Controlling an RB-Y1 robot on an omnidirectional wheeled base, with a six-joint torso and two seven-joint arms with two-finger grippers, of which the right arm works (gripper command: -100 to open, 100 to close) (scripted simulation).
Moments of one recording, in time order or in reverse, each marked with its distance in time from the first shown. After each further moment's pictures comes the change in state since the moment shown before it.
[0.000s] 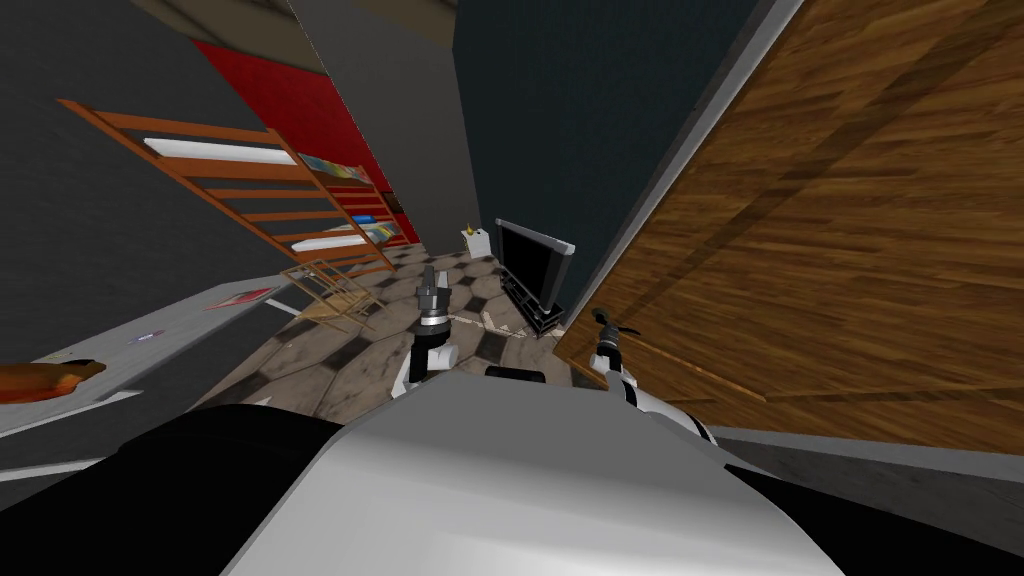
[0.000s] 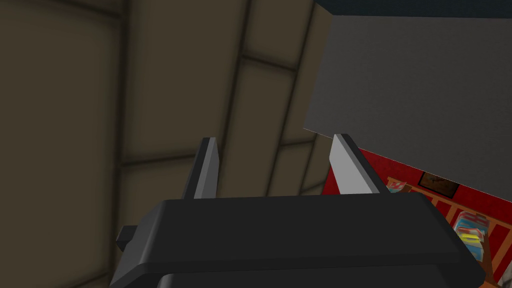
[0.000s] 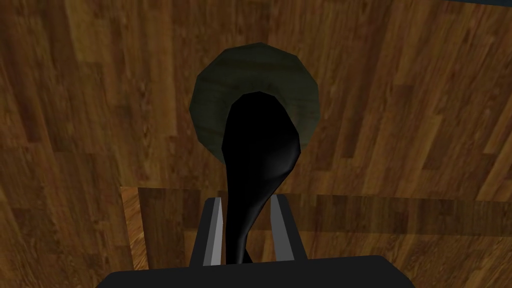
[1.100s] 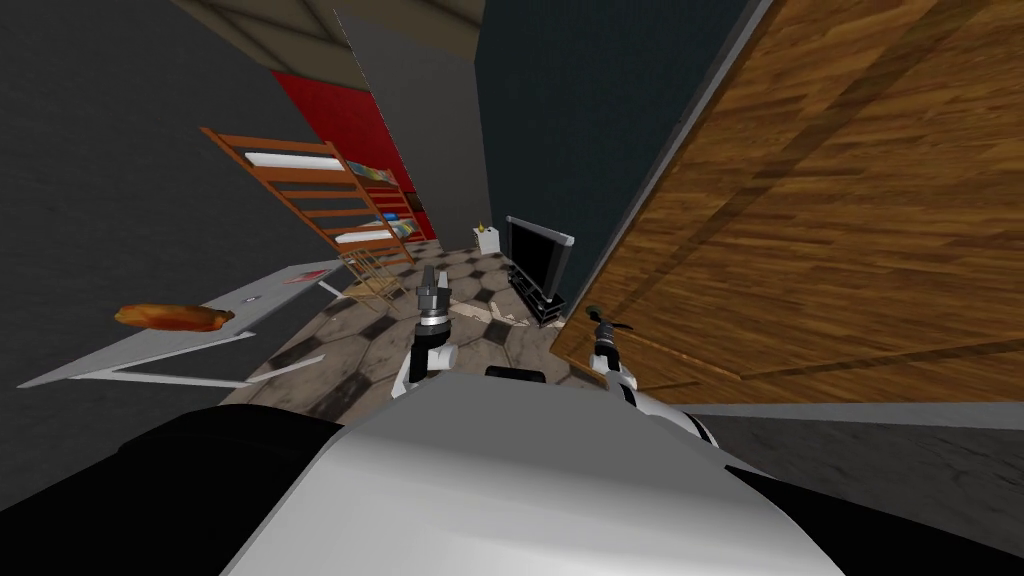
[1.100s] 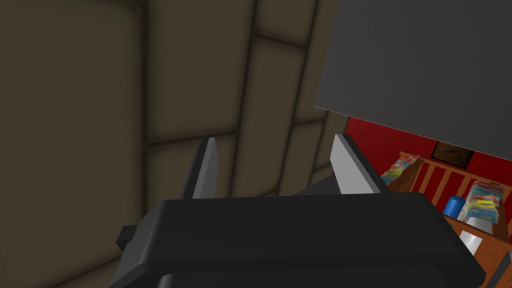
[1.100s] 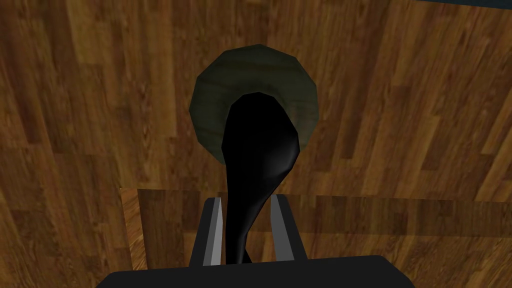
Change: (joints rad) arm 0.021 -0.006 0.092 -0.042 0.048 0.004 -0.082
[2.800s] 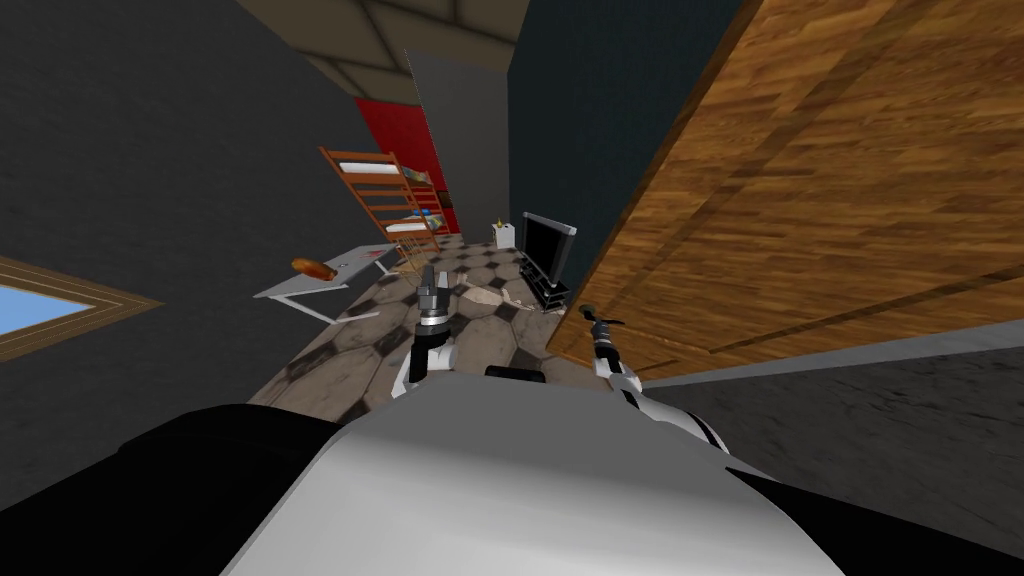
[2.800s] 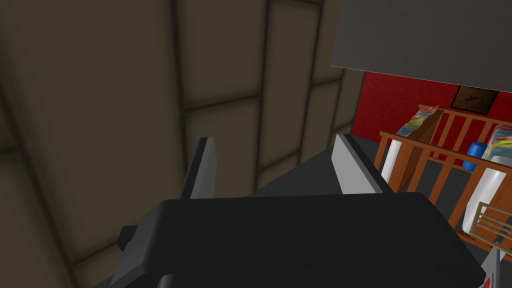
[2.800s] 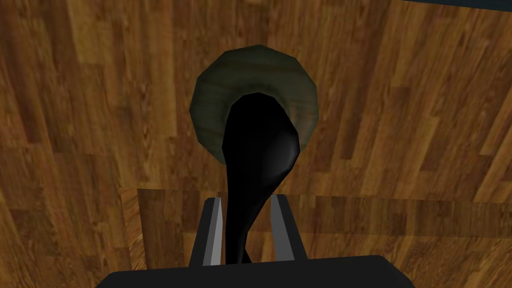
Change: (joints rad) arm 0.033 -0.042 0.133 -0.021 0.084 -0.046 -0.151
